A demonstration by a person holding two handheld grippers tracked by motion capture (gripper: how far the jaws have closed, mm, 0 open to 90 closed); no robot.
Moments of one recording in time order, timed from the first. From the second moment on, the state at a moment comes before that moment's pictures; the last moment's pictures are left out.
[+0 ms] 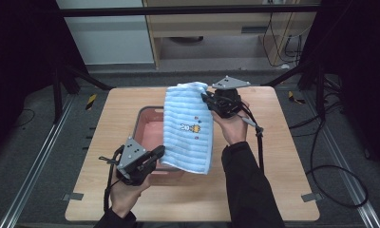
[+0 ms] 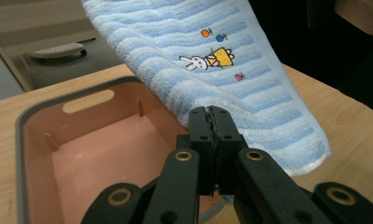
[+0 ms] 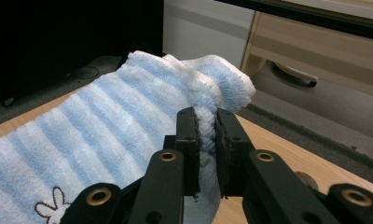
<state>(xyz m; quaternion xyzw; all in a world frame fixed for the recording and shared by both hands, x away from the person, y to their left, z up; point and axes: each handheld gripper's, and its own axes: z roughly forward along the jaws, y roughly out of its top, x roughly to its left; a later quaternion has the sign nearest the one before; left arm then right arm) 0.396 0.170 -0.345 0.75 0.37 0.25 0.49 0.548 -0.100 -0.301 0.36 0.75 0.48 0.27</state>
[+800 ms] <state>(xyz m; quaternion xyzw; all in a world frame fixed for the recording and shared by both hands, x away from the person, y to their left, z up) 0.410 0.223 -0.359 0.72 0.42 0.25 0.49 0.580 -0.038 -0.313 0.34 0.77 0.48 0.25</state>
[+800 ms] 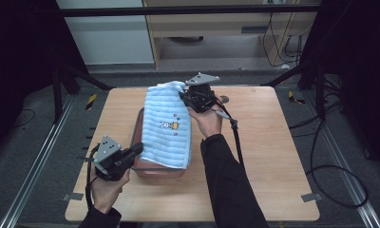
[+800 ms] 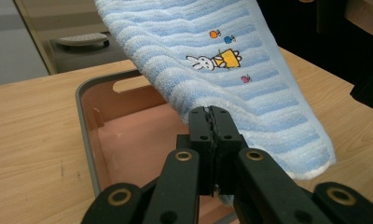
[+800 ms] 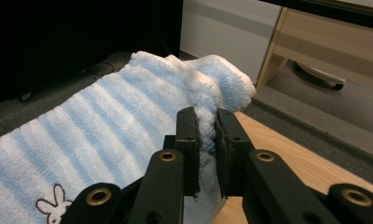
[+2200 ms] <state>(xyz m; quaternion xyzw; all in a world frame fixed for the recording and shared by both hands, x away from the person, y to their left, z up) 0.440 0.228 -0.410 0.74 0.46 0.24 0.42 0.604 -0.001 -0.379 0.34 0.79 0.44 0.24</state>
